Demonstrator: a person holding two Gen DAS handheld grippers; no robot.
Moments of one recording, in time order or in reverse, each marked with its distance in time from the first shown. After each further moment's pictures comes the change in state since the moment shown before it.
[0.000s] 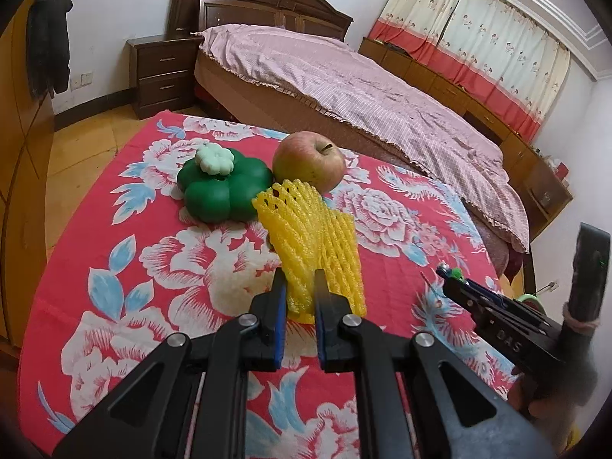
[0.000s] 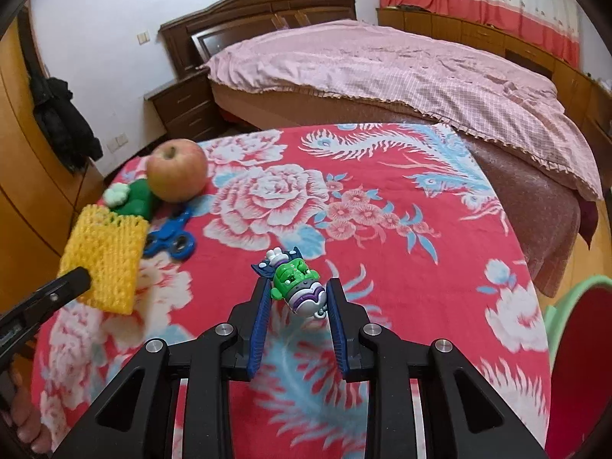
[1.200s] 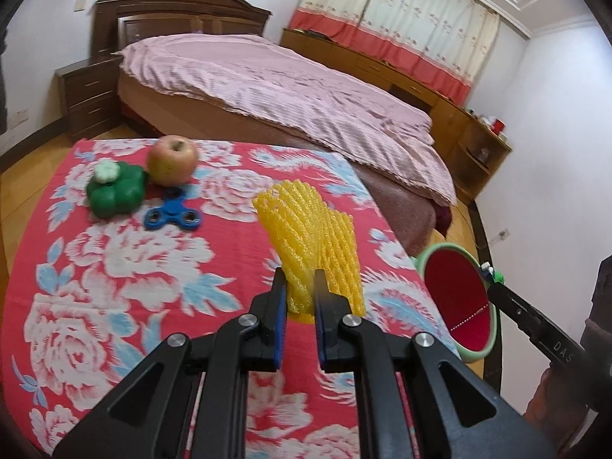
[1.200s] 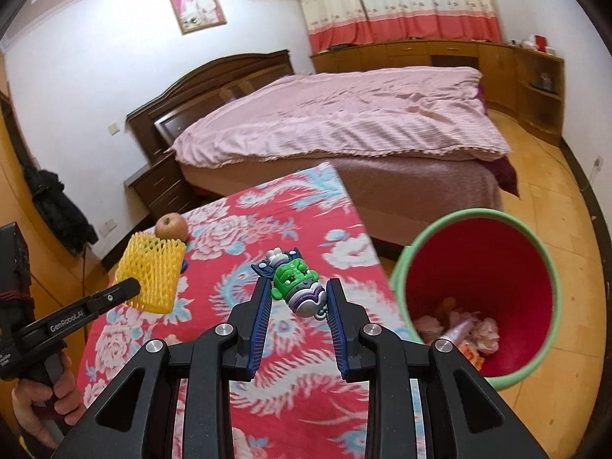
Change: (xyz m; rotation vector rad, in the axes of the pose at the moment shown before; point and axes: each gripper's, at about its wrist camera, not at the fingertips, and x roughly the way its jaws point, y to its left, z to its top) left arm -0.055 -0.108 -0.034 0.188 0.039 -0.214; right arm -0.183 -0.092 -0.078 0.245 -0.231 -0.076
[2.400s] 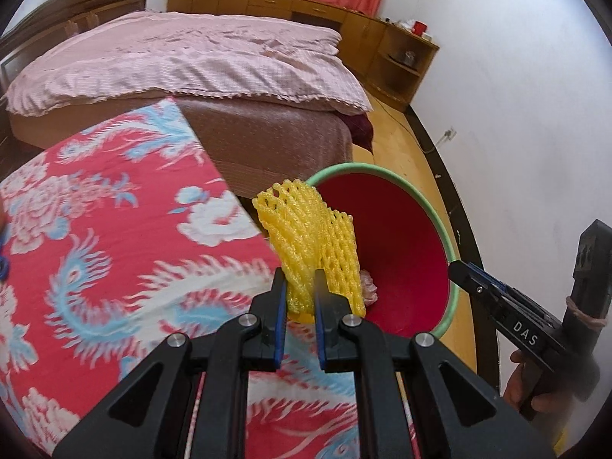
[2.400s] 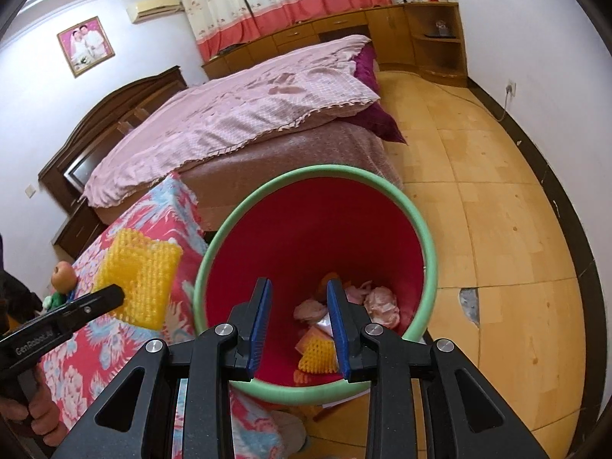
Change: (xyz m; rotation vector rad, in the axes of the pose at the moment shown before) left arm 0.124 -0.182 -0.025 0.313 0.242 -0.183; right arm 0.000 -0.167 -0.028 0.266 0.008 -0.246
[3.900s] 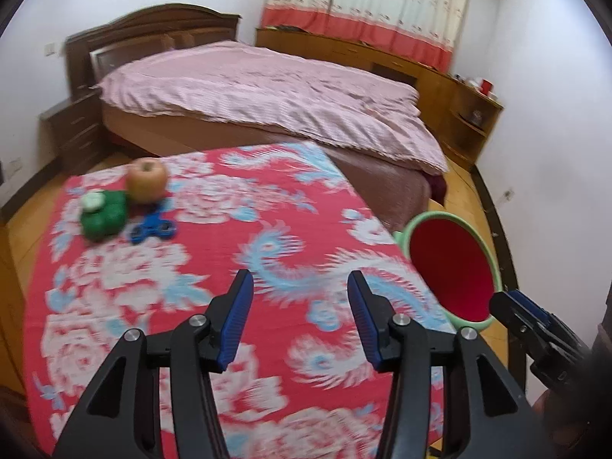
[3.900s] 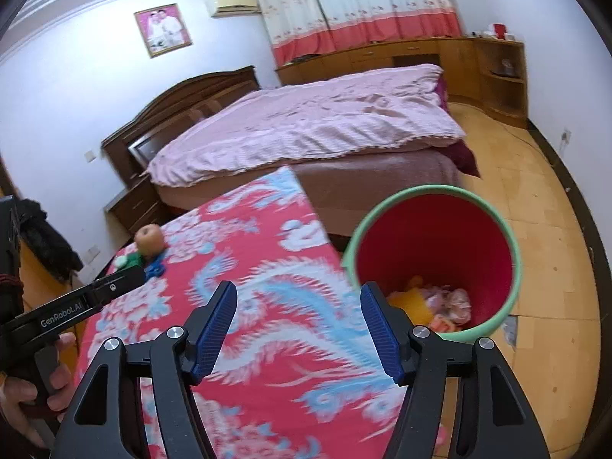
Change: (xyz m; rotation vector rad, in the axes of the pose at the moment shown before) left arm -0.157 0.099 -0.057 -0.169 -0.201 0.269; right arm -0.070 0.138 -0.044 -0.188 -0.047 0.204
